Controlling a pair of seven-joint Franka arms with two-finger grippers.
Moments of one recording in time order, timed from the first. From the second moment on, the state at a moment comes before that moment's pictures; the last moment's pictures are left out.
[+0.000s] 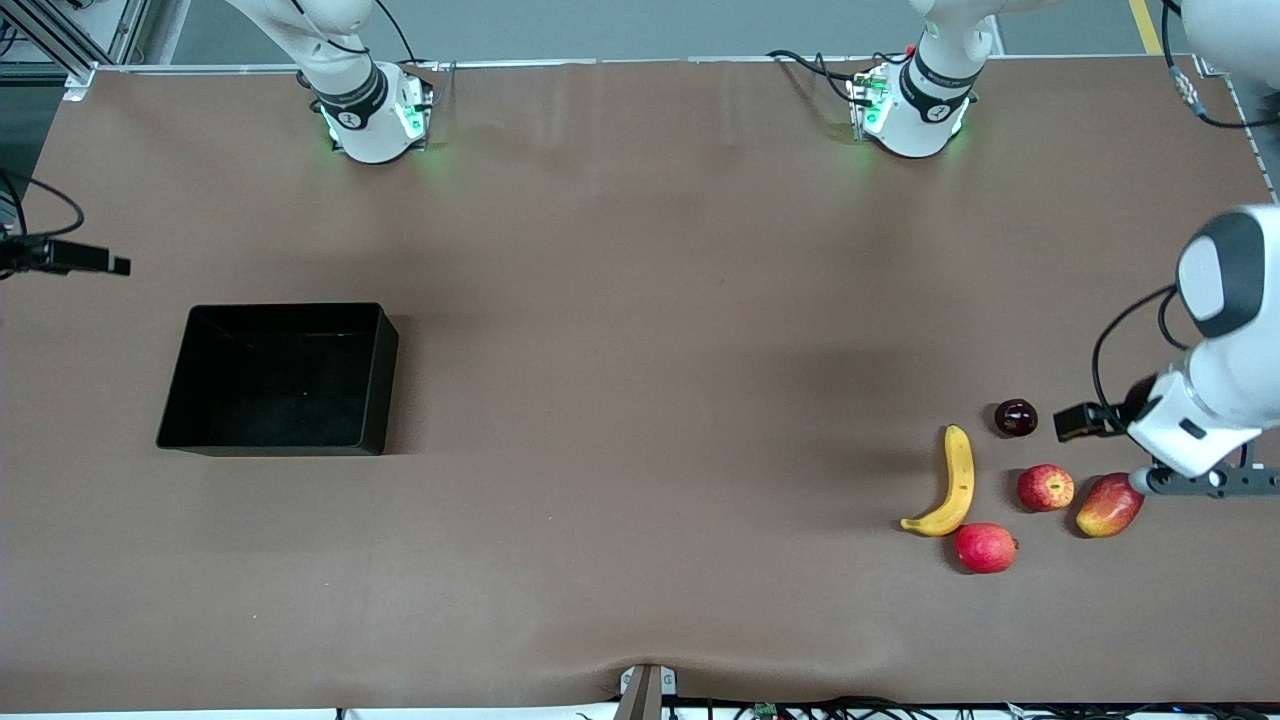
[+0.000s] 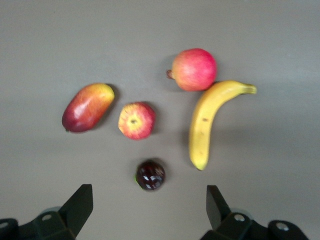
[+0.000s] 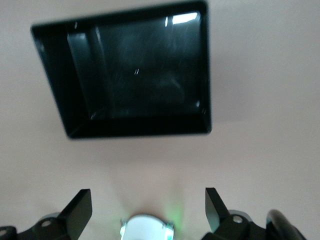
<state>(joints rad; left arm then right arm) 0.16 0.46 -0.13 -1.48 0.13 1.95 0.04 -0.37 0.14 0.04 -1.67 0.06 1.52 -0.25</state>
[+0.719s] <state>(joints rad) 0.19 0.70 -0.14 -1.47 0.20 2.23 0.17 -0.36 0.34 0.05 -1.68 0.04 1.72 -0.38</state>
